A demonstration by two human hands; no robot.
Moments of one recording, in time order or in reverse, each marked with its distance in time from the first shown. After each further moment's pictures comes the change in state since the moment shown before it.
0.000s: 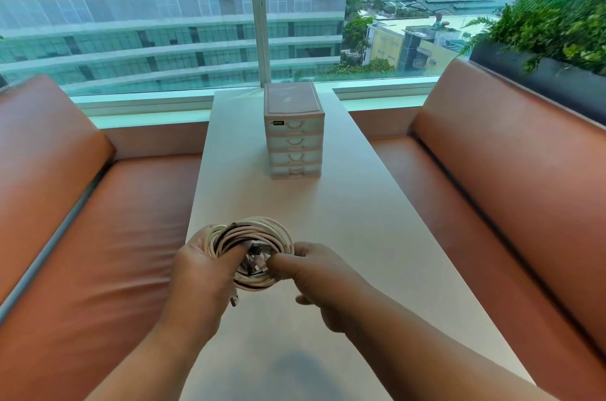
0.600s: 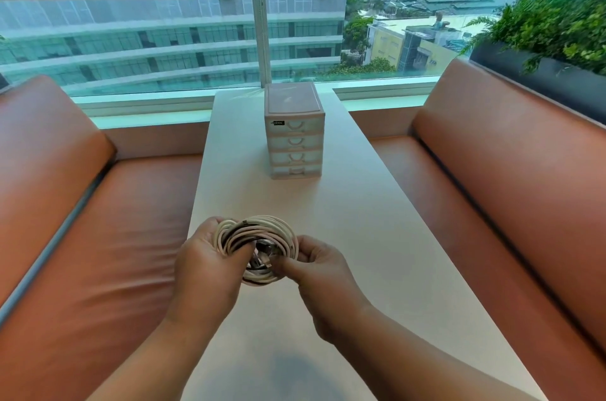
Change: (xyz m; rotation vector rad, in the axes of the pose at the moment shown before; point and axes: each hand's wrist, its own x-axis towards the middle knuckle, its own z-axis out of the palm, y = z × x) left_hand 0.000 0.008 0.001 0.301 0.046 0.204; right_hand -0.001 0.015 0.009 0.379 0.071 -0.266
